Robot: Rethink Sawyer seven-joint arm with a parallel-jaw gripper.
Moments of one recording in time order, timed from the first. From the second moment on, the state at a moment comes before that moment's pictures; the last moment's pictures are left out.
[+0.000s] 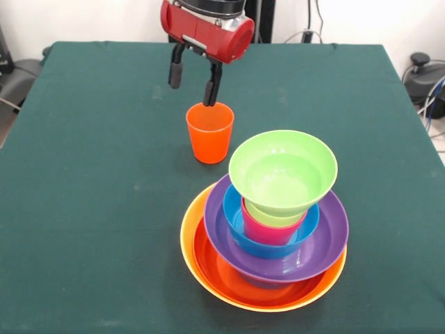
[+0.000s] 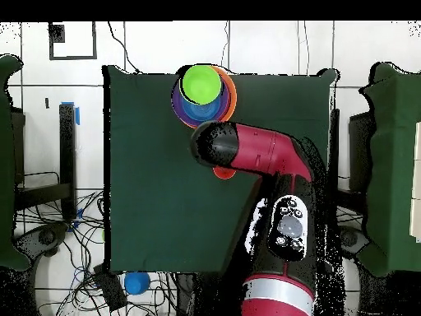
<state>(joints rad) -0.16 -0.60 -0.17 1.44 -0.03 0.60 2.15</state>
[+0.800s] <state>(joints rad) -0.27 -0.62 -0.09 1.58 -0.13 0.49 2.15</state>
